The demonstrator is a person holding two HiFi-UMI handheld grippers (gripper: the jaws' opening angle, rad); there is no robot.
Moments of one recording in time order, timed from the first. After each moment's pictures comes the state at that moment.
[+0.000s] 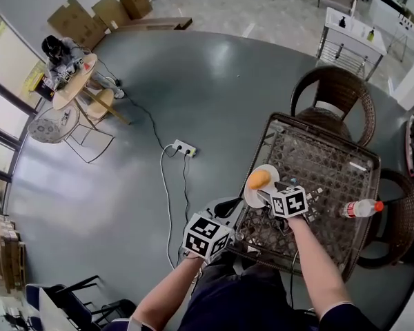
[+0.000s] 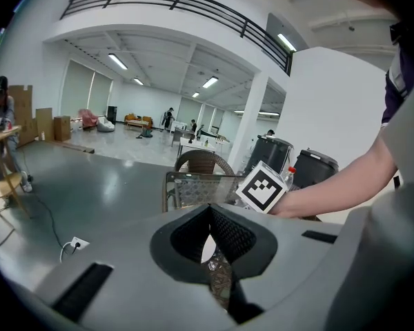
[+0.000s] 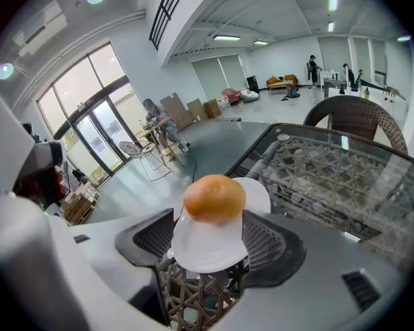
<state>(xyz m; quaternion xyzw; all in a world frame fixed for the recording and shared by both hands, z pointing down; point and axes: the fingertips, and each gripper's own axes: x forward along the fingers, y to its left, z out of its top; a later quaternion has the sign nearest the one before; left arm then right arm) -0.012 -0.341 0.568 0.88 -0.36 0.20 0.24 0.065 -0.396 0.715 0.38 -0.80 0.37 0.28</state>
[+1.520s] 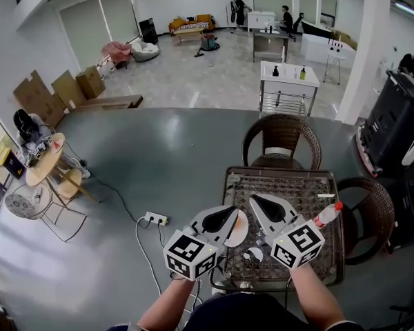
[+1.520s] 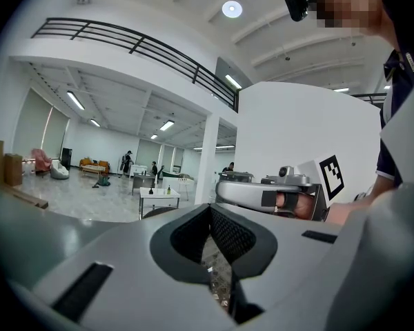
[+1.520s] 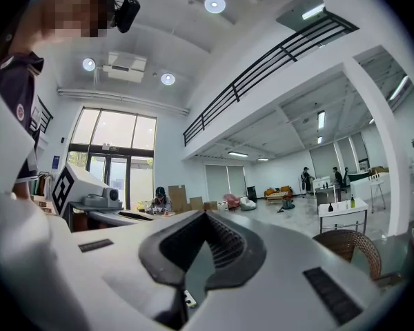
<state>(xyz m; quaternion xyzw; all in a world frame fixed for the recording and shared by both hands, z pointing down) 0.044 -0.354 0.366 0.97 -0.23 0.06 0.09 0.086 -0.363 0.348 0.51 -0.86 0.05 -0.02</state>
